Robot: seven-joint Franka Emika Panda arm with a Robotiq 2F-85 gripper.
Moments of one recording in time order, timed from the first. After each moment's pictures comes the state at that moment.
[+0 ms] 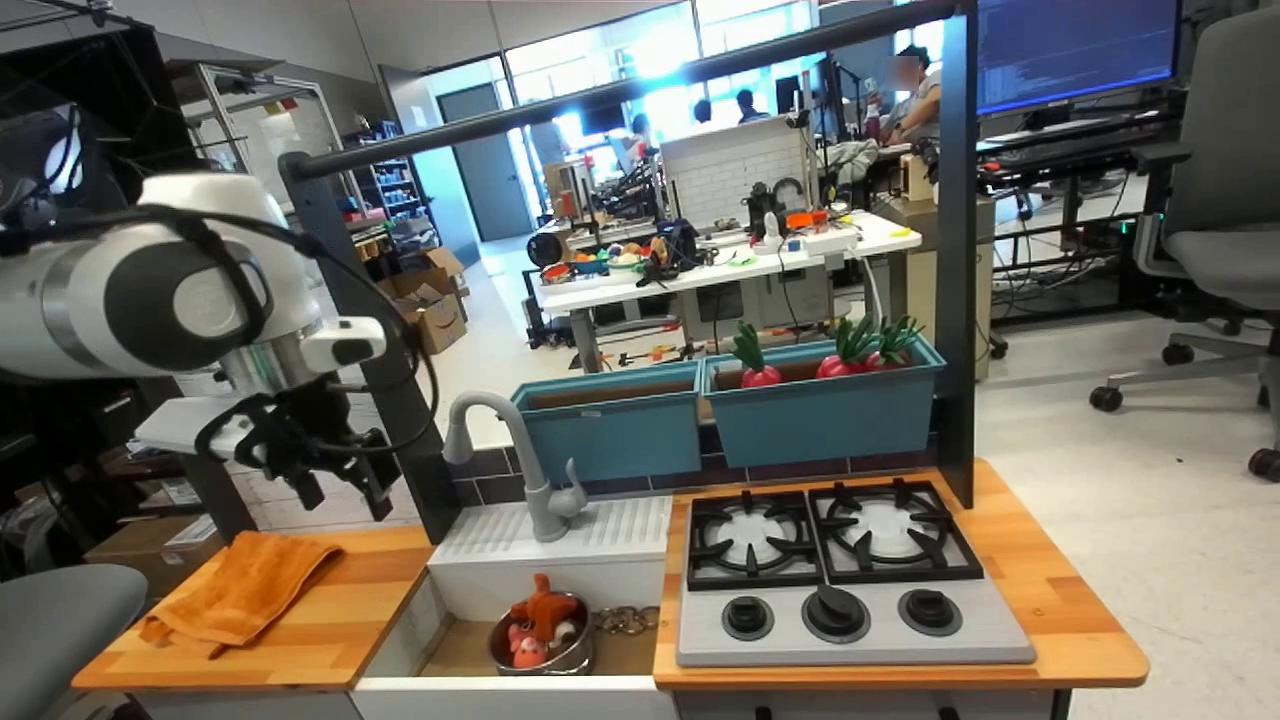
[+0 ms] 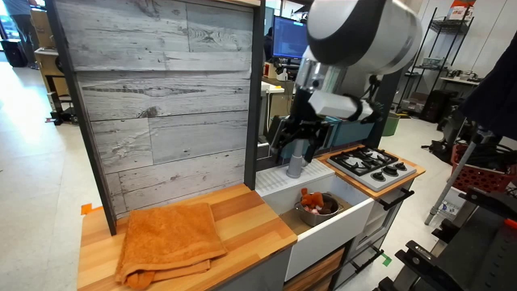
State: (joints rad) arm 0.09 0.73 0.07 -1.91 0.12 2.72 0.15
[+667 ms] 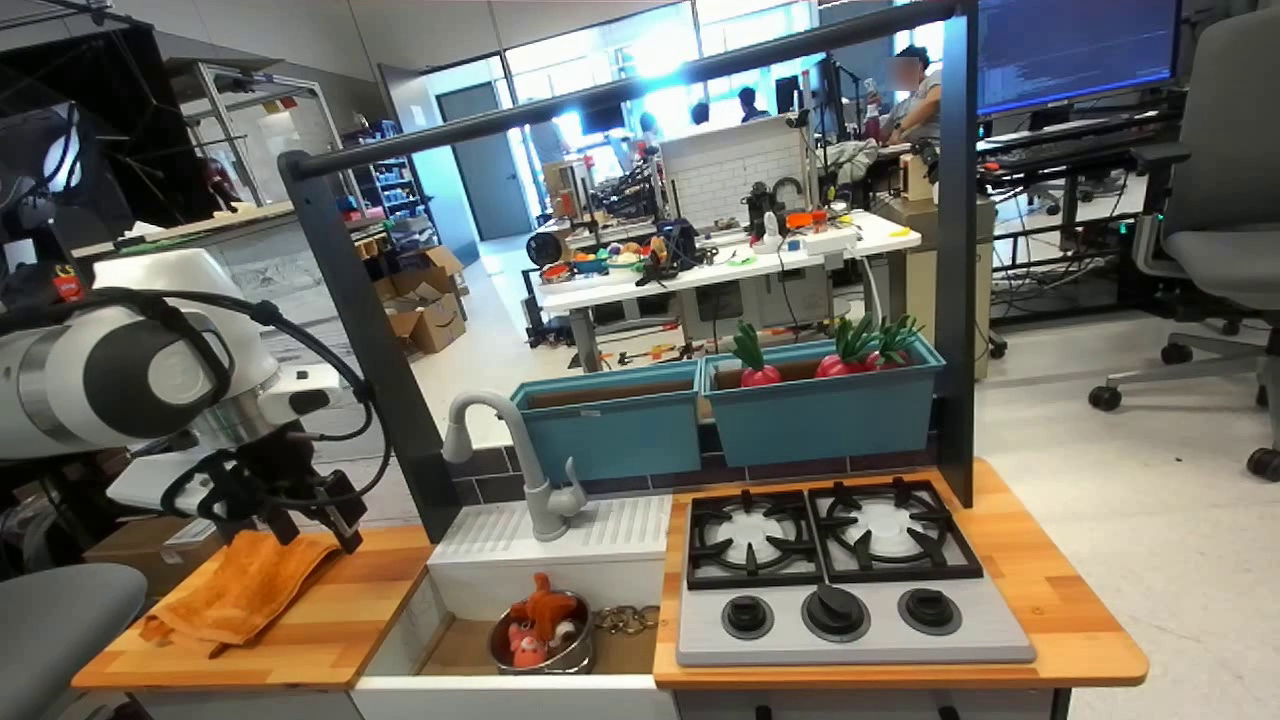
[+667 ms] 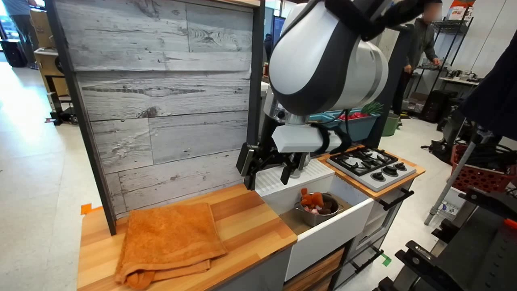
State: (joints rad) arm 0.26 0.86 0.01 -1.83 0.10 2.80 0.27
